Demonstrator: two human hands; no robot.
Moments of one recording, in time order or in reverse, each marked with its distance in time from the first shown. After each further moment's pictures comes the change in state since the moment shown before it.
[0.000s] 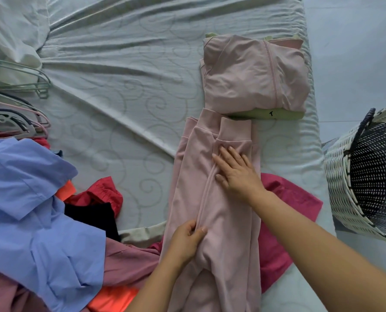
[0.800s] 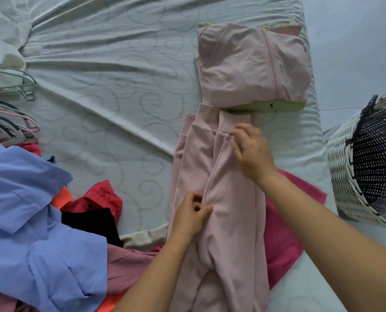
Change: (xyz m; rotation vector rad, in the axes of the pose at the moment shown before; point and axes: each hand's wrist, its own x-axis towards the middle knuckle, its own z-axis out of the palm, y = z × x) left_hand 0.039 0.027 -0.006 0.070 0.112 0.076; right_hand 0.020 0.012 -0.029 0.204 0.514 0.165
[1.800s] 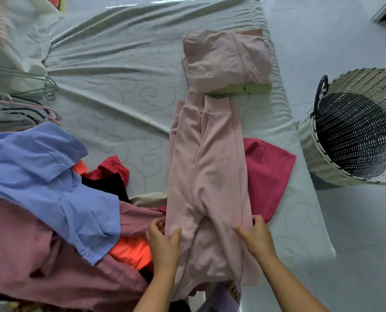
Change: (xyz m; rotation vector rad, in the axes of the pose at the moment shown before) left_hand -0.146 -0.078 -0.015 -0.030 0.408 -0.117; right_hand -0.281 -0.026 -0.001 0.439 -0.249 0.877
